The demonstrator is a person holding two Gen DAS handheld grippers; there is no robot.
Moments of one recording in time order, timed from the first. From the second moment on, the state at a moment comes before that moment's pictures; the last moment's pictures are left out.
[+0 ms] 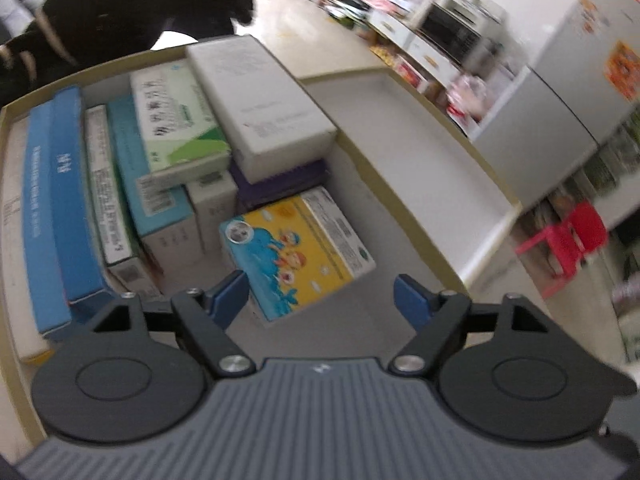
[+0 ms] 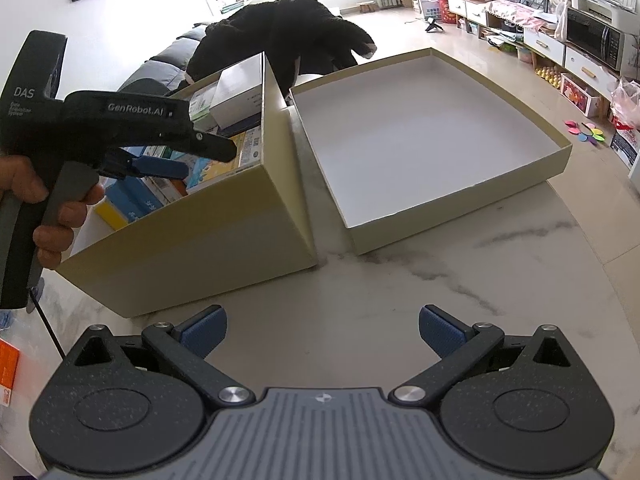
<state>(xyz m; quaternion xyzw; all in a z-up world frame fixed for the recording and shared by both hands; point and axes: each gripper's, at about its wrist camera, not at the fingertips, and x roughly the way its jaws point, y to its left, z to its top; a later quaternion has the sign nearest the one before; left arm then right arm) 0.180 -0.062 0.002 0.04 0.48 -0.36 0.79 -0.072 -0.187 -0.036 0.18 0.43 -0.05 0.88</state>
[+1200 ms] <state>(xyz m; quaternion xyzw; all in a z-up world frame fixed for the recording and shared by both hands) 0.122 0.006 0.033 -0.01 0.35 -0.30 0.89 -0.071 -0.166 -0.027 0.17 0.34 -0.04 0.92</state>
